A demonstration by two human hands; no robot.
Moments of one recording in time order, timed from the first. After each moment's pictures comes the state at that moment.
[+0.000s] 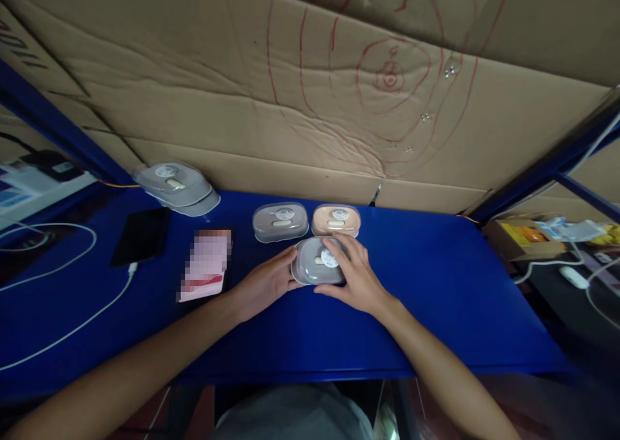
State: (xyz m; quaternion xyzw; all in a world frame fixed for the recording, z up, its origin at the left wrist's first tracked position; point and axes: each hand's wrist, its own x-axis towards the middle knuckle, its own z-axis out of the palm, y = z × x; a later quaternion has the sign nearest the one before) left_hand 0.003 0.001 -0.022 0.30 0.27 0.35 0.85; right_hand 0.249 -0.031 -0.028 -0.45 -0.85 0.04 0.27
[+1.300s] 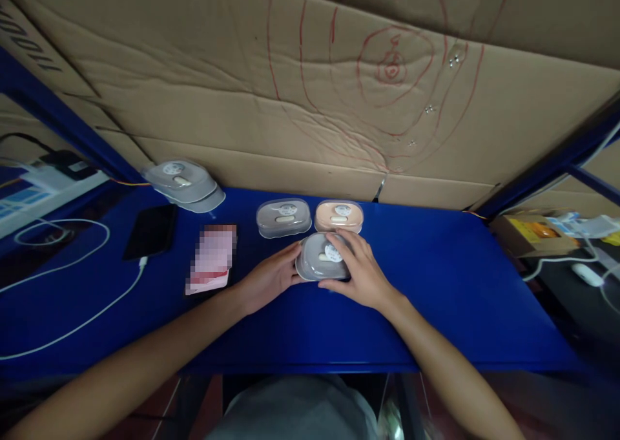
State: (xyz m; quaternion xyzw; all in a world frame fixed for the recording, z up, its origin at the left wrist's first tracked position) left_hand 0.005 0.000 -0.024 0.32 0.27 0.35 0.84; right_hand 0.253 -0.033 -0.021 -0.45 -0.85 0.07 0.26
